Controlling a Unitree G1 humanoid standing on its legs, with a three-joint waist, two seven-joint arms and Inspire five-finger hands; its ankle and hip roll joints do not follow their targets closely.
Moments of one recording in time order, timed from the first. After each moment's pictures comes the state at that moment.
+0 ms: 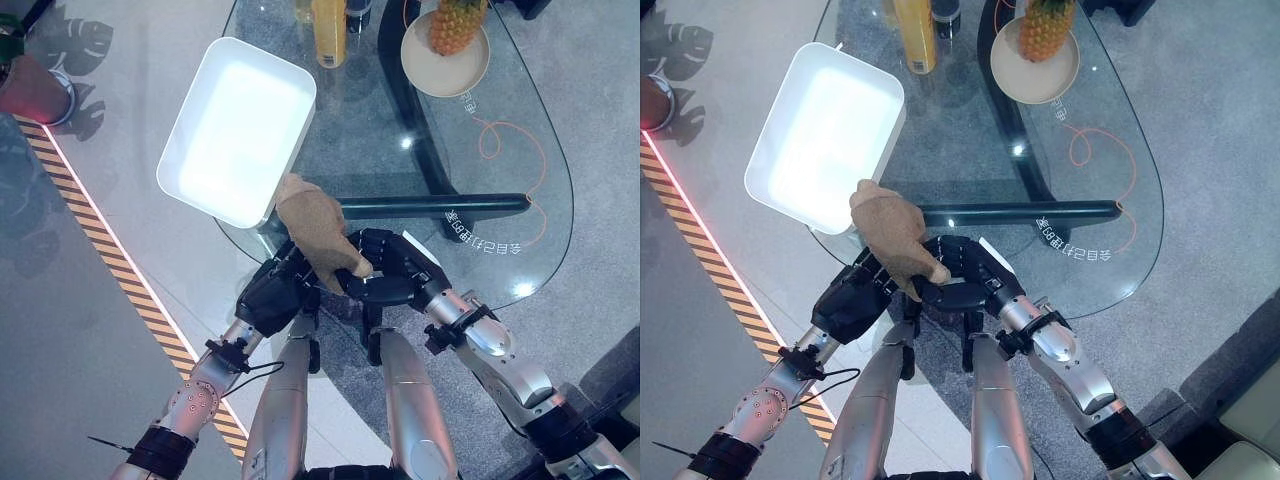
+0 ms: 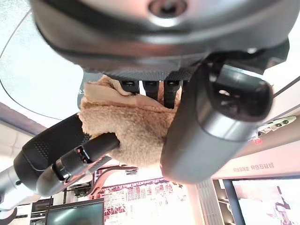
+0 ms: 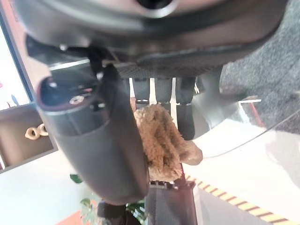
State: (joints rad) left arm -0.11 0.48 -0.29 0.14 -1.50 0.06 -0.54; right arm -0.22 -0.57 0.42 -0.09 0.49 -0.10 0.08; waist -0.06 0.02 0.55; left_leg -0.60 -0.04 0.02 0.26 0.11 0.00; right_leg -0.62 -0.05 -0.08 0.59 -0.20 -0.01
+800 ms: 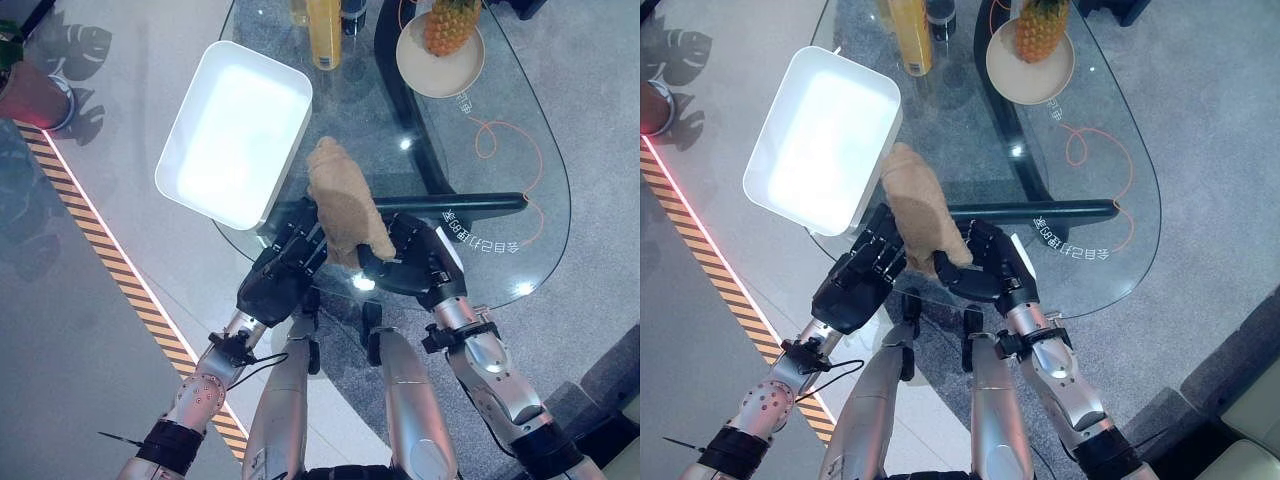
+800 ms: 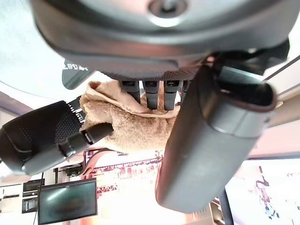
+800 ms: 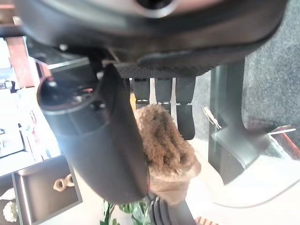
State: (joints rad) left arm -0.12 0.43 -0.26 0.13 -1.52 0.06 -0.60; right arm -0.14 -0.48 0.33 -0.09 0.49 -0.21 -0.06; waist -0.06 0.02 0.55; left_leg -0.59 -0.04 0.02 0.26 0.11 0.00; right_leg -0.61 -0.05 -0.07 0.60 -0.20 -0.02
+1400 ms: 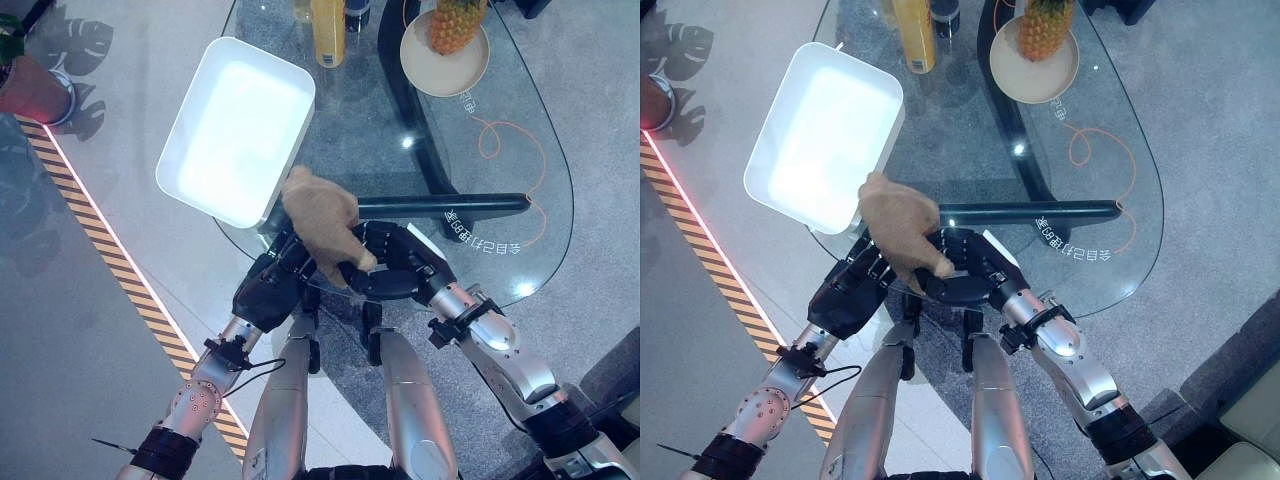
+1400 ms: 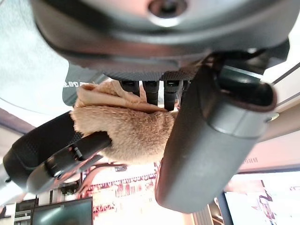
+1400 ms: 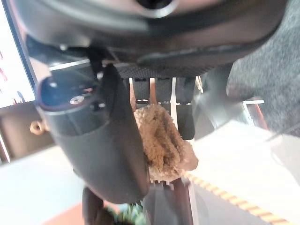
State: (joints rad) left arm -0.12 0.45 -0.27 0.13 -1.50 0.03 -0.51; right arm -0.26 -0.58 0.39 -0.09 0.47 -0.07 0.22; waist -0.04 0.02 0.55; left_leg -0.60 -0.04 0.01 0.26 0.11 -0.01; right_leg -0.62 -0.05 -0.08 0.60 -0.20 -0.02
